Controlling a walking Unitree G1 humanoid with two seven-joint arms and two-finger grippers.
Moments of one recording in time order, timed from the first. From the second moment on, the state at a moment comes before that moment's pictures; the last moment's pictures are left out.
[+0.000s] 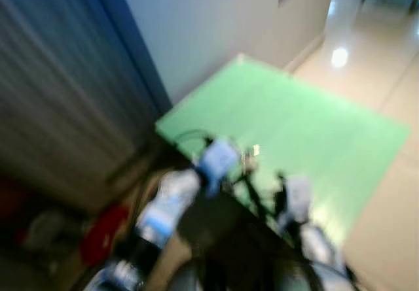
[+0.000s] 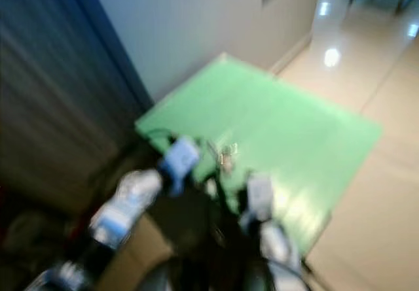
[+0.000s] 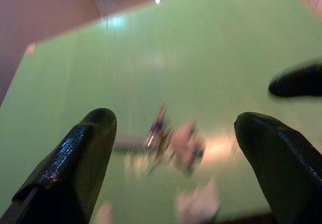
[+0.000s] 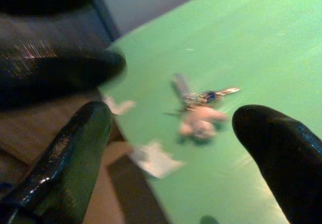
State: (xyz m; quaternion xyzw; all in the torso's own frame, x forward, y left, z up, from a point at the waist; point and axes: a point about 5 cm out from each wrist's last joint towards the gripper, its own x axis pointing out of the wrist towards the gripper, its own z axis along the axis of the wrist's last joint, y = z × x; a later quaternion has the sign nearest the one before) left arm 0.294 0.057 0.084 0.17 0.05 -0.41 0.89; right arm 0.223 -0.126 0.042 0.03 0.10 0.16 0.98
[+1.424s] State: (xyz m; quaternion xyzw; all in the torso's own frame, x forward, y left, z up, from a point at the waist) left arm 0.328 0.081 0.100 0.11 0.04 -0.33 0.94; right arm 0.226 -0.141 0.066 0.03 0.06 0.13 0.99
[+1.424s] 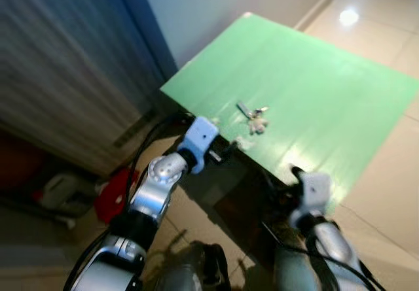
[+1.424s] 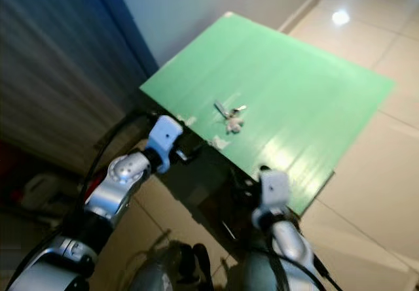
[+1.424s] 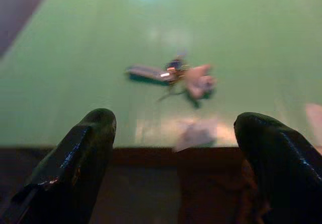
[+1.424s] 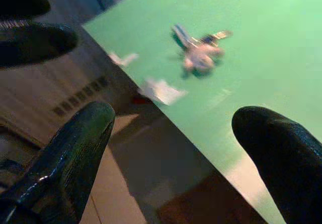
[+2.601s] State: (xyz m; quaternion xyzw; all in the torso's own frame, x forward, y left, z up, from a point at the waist) left arm 0.318 0.058 0.104 0.13 0.02 -0.40 0.91; right arm 0.221 -0.147 0.049 0.03 0.08 0.10 0.99
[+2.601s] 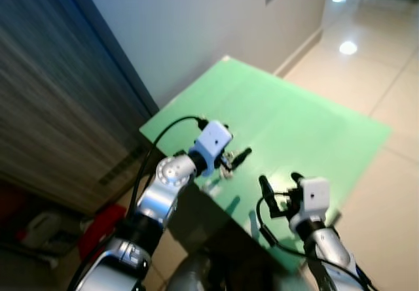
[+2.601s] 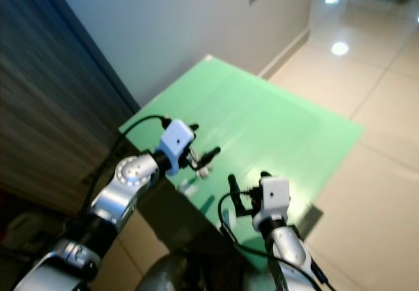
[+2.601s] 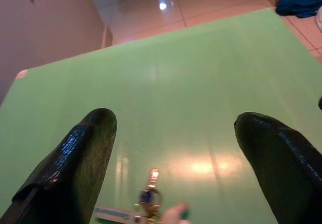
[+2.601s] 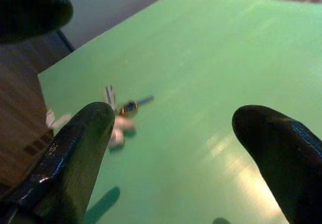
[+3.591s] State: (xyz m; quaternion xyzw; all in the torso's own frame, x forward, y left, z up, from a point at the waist) left arm 0.290 0.111 0.097 0.12 0.07 -0.32 0.94; right arm 0.289 -0.142 0.042 0.04 0.10 0.07 0.99
